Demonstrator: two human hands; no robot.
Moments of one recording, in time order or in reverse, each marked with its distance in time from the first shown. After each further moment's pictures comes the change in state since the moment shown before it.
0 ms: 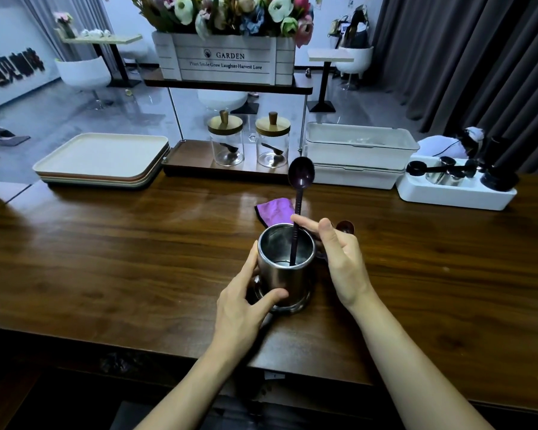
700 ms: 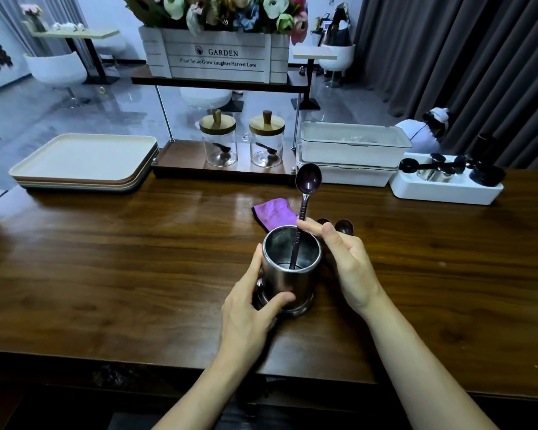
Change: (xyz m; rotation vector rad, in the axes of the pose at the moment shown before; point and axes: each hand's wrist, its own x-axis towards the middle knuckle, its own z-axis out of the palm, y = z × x) left_hand 0.001 -0.005 0.001 -0.023 -0.008 0.022; right_hand -0.001 -0.004 0.002 0.007 0.006 0.028
